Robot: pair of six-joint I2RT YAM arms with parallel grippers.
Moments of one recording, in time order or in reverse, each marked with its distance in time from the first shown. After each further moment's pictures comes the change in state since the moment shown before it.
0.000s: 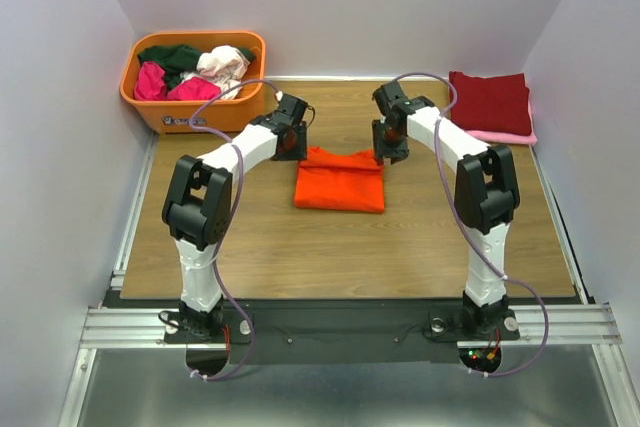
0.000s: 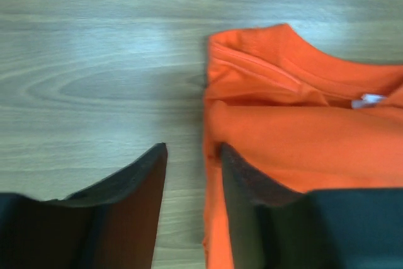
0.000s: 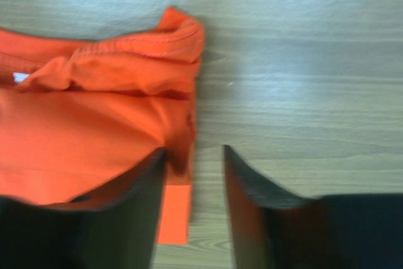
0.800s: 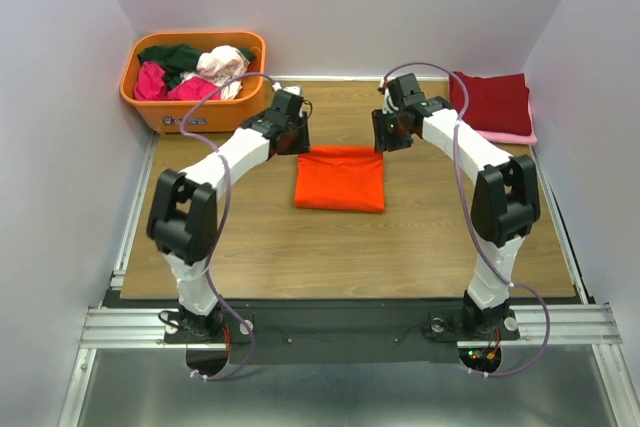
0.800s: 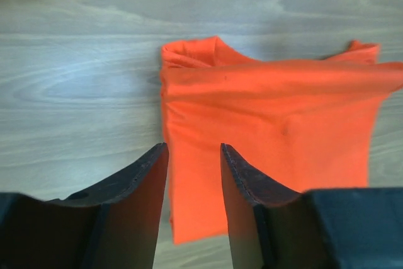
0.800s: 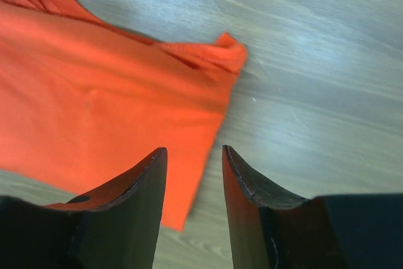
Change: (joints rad) left arm -0.013 -0.199 -0.073 0.062 0.061 -0.045; right arm -0.026 -0.187 -0.110 0.151 -0.180 -0.177
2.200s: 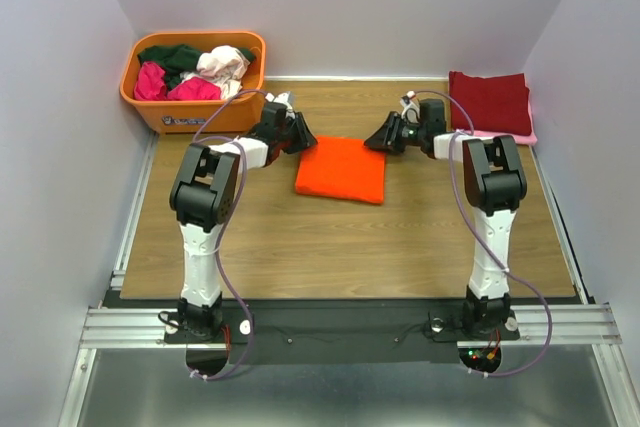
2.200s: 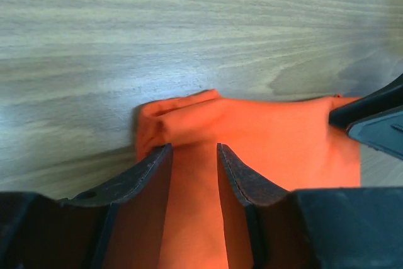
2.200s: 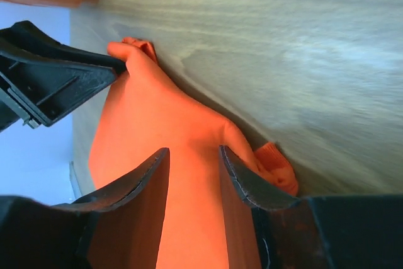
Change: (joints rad) left arm 0.133 0.364 -0.074 0.627 0.333 -0.131; right arm -0.224 0.344 -0.217 0.901 -0.684 0.429
